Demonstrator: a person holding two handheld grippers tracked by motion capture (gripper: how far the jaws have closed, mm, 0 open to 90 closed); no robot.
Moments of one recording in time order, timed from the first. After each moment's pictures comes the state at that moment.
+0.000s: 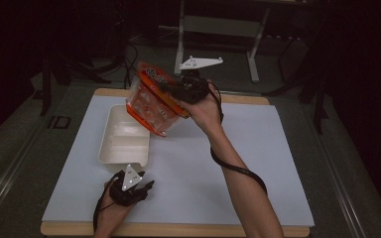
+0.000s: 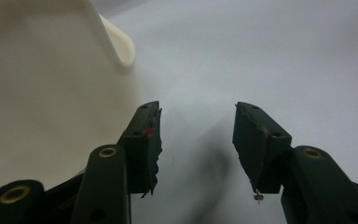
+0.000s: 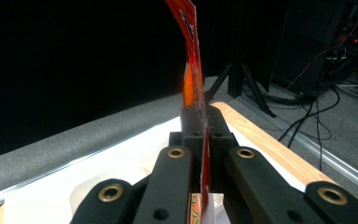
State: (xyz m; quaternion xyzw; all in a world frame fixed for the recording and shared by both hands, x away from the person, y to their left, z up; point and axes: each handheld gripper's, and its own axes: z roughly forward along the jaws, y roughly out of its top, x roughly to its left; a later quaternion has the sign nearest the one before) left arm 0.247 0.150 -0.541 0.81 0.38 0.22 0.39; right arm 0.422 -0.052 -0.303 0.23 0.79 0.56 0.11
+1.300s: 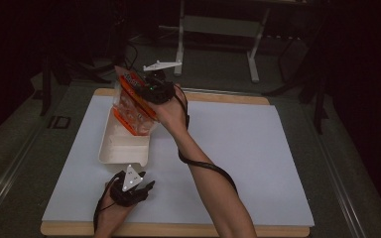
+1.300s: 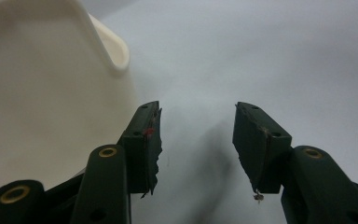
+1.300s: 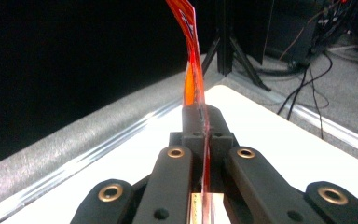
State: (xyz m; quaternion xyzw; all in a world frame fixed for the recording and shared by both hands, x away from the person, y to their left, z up) left arm 0.246 0.149 -0.541 0.81 0.38 0.22 0.39; right arm 0.441 0.033 -0.337 0.30 0.80 0.51 0.10
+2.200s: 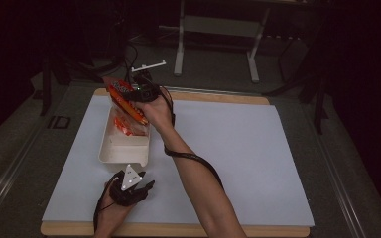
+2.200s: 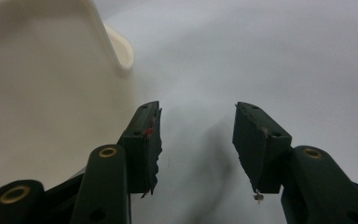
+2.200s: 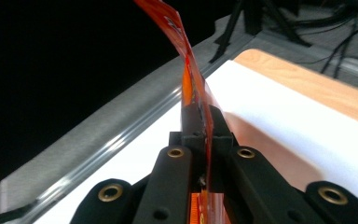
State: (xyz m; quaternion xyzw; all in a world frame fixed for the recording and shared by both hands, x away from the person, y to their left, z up) left arm 0.246 0.150 -0.540 0.81 0.38 0.22 0.39; right arm 0.476 0.073 -0.374 0.34 0.81 0.48 -0.01
